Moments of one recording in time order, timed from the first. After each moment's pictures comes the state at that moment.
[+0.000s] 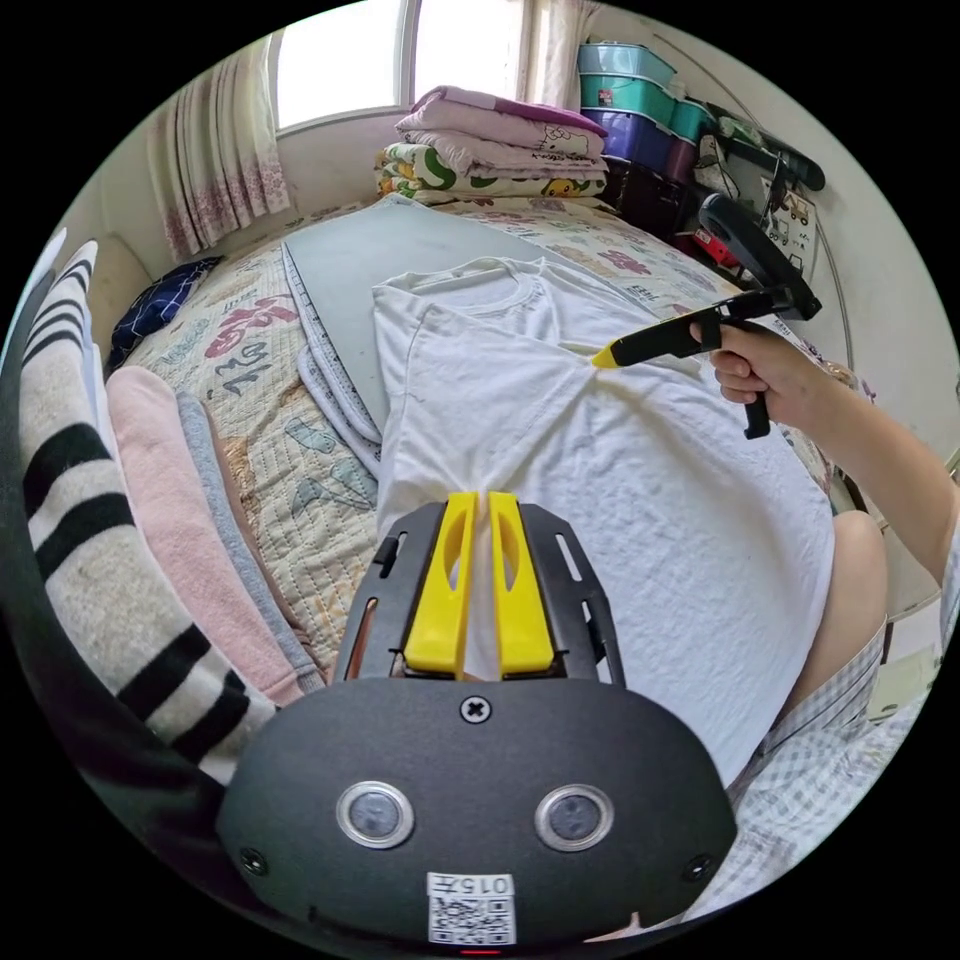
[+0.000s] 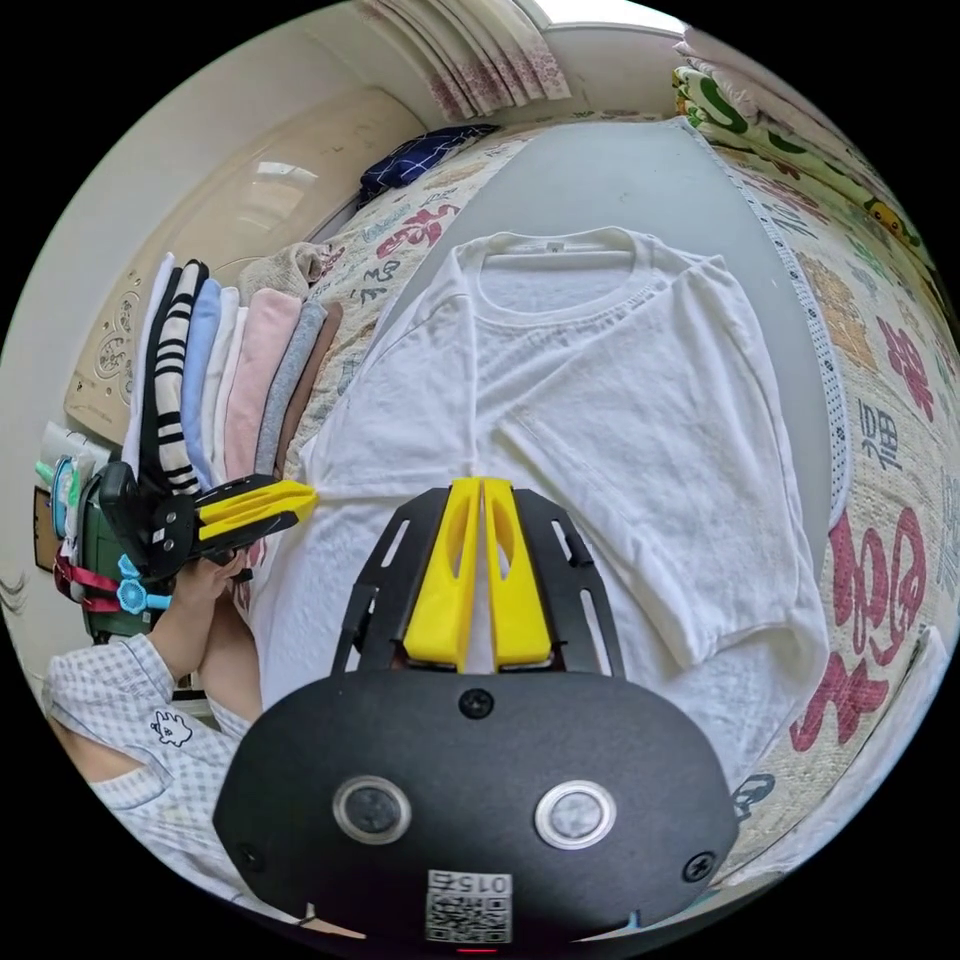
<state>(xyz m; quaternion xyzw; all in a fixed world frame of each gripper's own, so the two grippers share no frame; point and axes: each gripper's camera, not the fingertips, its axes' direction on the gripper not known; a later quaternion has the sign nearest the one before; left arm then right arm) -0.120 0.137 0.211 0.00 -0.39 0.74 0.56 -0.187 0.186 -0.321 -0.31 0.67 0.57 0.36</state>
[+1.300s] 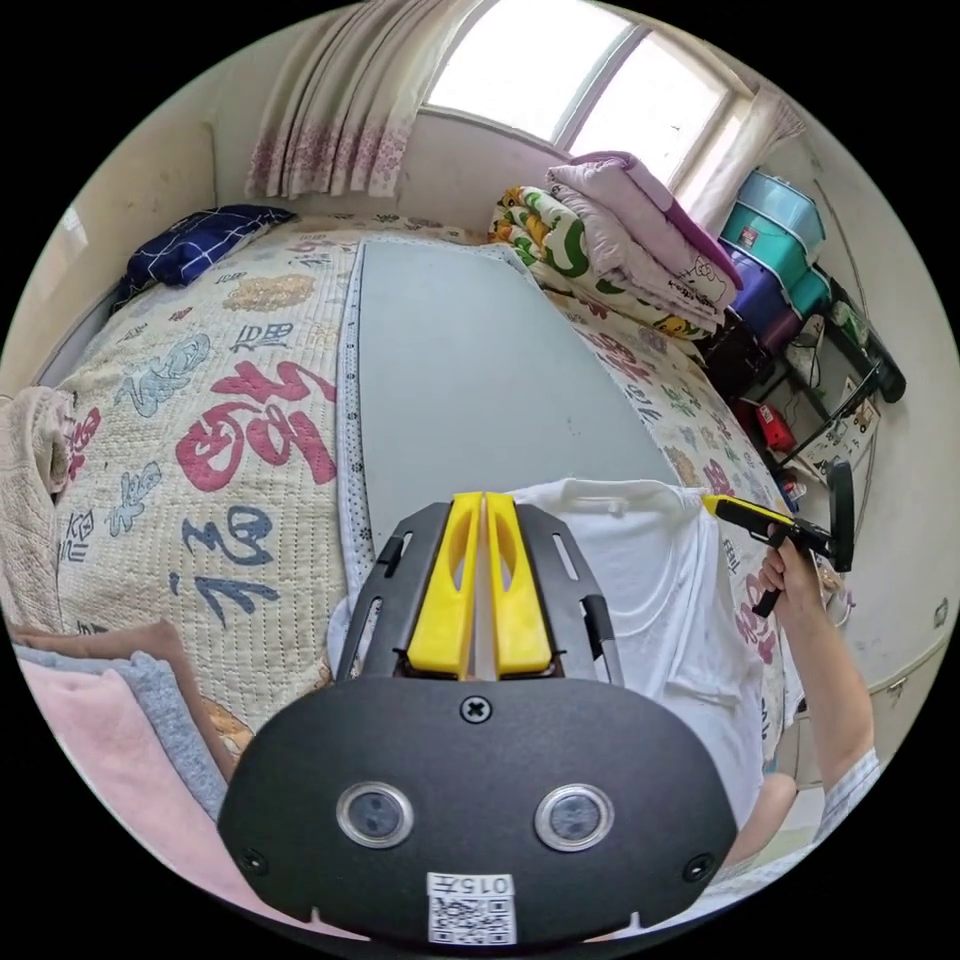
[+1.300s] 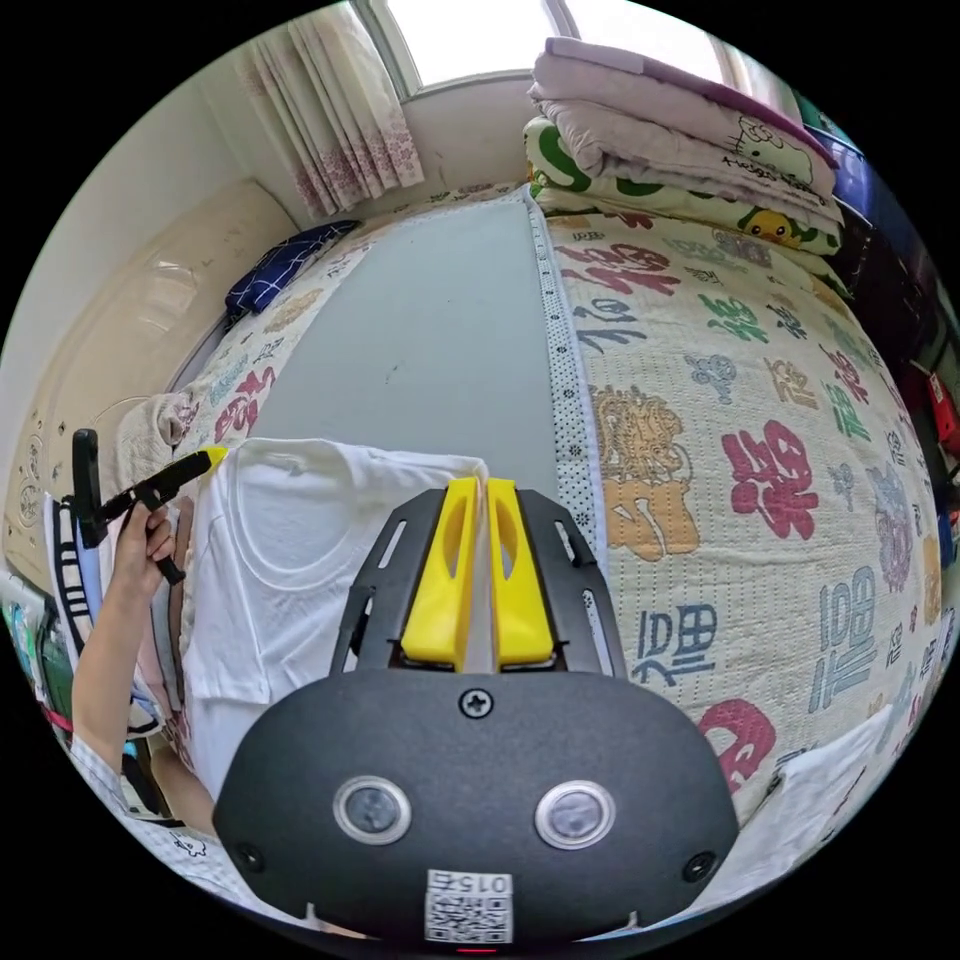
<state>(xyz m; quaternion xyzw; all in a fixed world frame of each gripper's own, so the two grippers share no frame) 0.176 -0.143 0.355 0.08 -0.30 0.65 0.69 -0.137 0.004 -0.350 -0.28 0.79 0.48 0.25</state>
